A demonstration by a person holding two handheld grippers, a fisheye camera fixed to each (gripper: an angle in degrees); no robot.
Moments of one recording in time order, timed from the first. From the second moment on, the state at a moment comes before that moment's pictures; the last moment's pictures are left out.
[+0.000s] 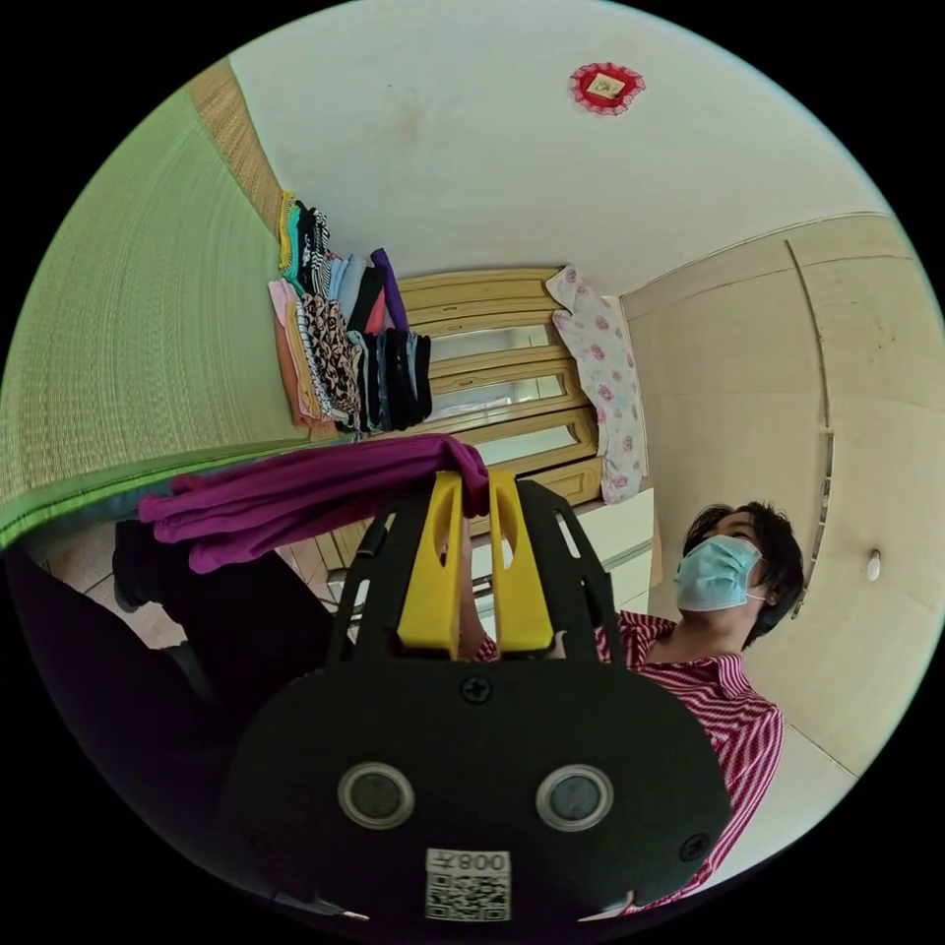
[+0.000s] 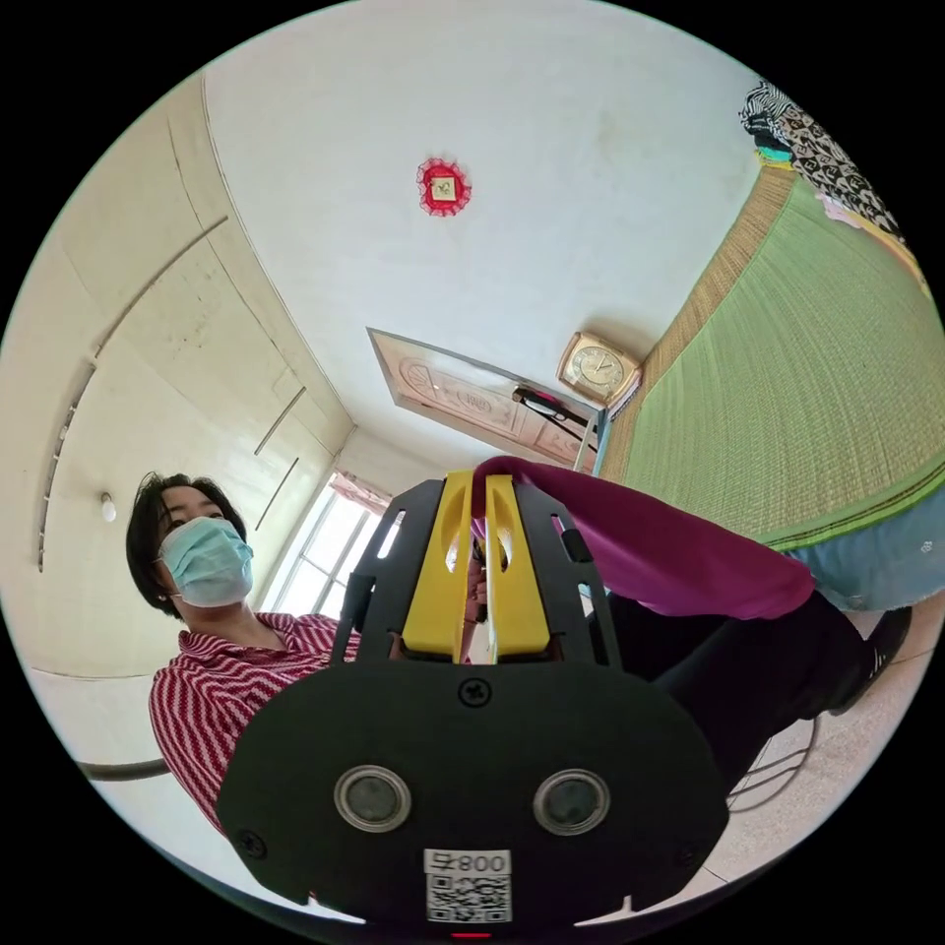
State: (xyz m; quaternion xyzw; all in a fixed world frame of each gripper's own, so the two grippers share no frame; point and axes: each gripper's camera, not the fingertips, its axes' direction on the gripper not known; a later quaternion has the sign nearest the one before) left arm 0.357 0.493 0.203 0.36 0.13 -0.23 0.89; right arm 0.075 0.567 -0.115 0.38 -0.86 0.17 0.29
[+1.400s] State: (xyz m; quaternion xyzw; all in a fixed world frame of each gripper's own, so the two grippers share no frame) left arm 0.427 -0.266 0.277 0.09 0.03 -0.23 0.97; right arm 0.350 0.537 0.319 0.26 -0.77 0.45 0.38
